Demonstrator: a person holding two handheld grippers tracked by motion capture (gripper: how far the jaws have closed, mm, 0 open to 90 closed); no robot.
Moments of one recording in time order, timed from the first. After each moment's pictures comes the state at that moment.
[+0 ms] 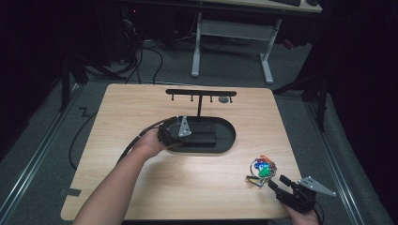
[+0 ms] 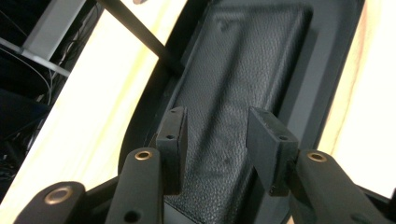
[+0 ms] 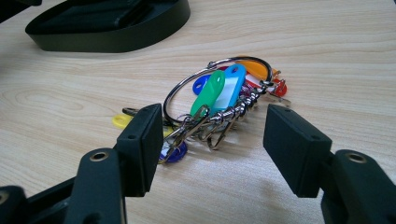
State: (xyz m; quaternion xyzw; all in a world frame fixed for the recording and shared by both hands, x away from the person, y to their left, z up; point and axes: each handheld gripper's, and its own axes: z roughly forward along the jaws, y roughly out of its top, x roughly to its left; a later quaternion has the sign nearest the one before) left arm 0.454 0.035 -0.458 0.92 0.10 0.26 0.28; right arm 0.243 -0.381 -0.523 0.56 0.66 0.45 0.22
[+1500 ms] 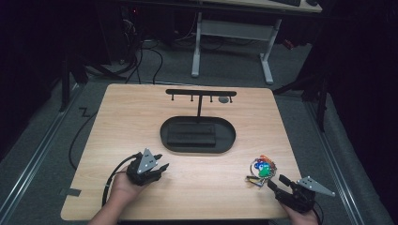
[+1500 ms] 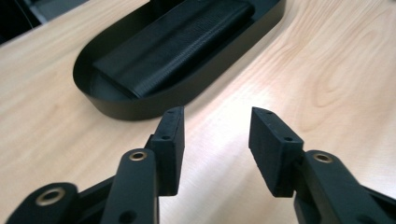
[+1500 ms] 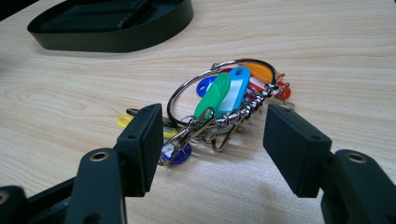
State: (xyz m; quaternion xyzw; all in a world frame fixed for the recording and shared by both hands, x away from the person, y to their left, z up) left arm 0.335 0.125 -0.498 0.84 0.26 0.20 0.42; right arm 0.243 -0.378 -0.521 0.55 0.67 0.44 0.22
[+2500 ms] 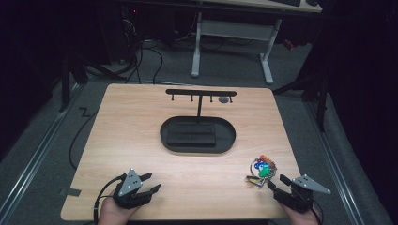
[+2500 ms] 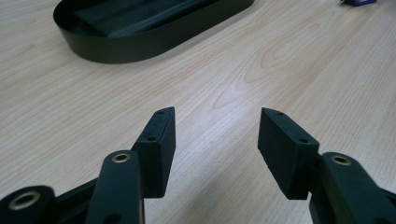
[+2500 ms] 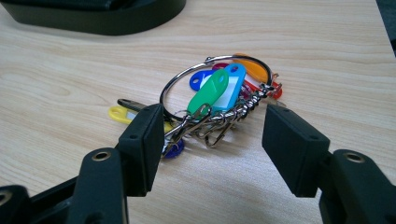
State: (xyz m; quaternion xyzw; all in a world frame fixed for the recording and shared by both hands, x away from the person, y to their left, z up) left arm 0.288 0.153 -0.513 0.83 0.29 0.17 0.45; right arm 0.245 -0.367 -0.510 0.55 0.70 0.38 0.25
